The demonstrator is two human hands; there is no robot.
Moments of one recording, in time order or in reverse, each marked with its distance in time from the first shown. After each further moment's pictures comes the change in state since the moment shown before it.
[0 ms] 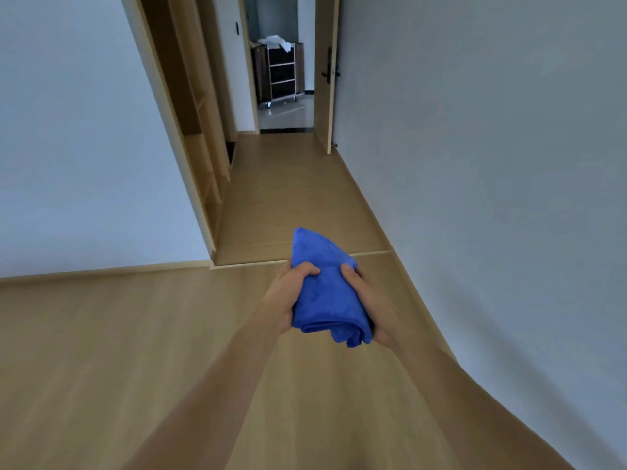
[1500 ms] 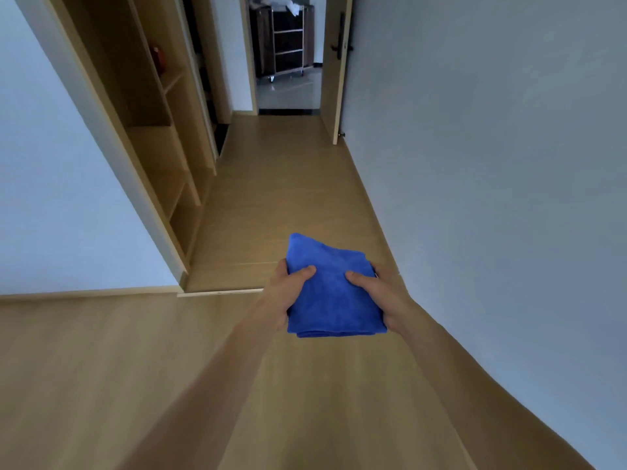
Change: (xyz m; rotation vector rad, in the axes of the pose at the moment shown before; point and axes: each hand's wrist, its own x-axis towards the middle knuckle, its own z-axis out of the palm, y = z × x) left_hand 0.439 0.133 0.053 0.105 0.193 0.015; right_hand 0.435 -0.141 -0.160 -0.263 0.228 0.127
